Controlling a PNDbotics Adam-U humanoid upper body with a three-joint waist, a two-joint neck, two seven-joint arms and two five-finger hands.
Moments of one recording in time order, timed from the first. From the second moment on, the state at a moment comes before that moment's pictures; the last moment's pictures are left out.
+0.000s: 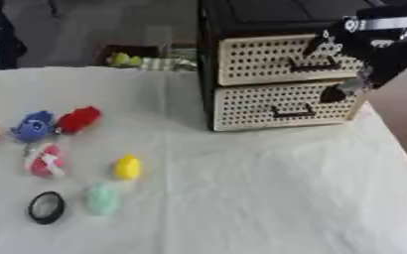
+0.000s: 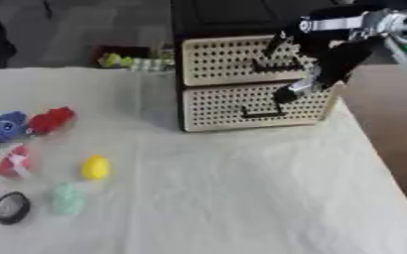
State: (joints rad) left arm -0.24 0.23 0.02 -1.99 0.04 -0.26 0.21; right arm -1.01 -0.98 0.26 -1.45 0.27 -0.04 0.80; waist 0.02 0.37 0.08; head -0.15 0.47
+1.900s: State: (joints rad) left arm -0.24 0.21 0.01 -1.99 0.04 -0.25 0.20; right arm -0.99 -0.98 0.27 -1.50 0.41 -0.01 0.85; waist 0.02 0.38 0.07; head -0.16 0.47
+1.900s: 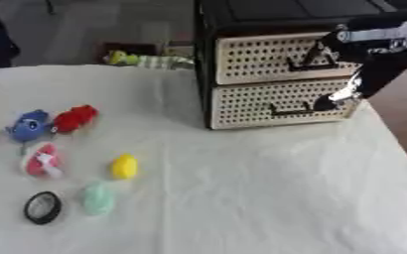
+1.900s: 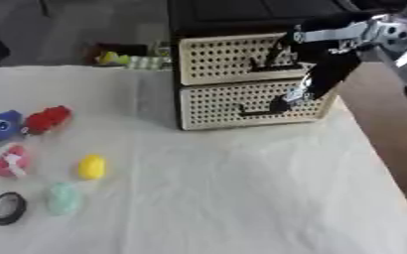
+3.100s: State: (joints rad) left arm -0.24 0.21 0.01 -1.99 0.04 -0.24 0.19; right arm -0.95 -1.01 0.30 -1.64 0.54 0.04 0.72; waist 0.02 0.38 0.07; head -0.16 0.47
